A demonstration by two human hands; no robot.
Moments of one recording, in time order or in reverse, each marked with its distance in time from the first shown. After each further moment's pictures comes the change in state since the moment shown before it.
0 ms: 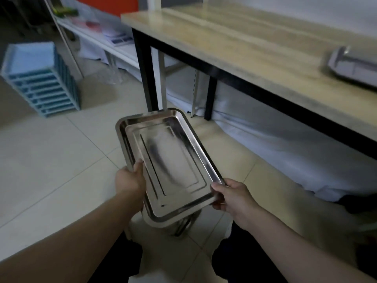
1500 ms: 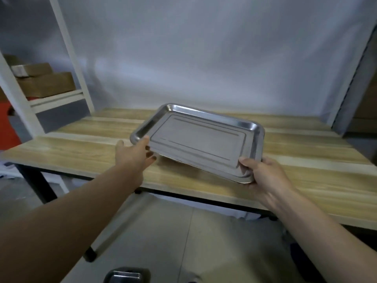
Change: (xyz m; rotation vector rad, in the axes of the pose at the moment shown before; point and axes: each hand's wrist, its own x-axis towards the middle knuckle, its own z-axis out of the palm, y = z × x) left_hand -0.261 0.274 0.145 -0.440 -0.747 0.179; right_hand -0.191 -0.171 -0.290 0.588 0.469 -0.471
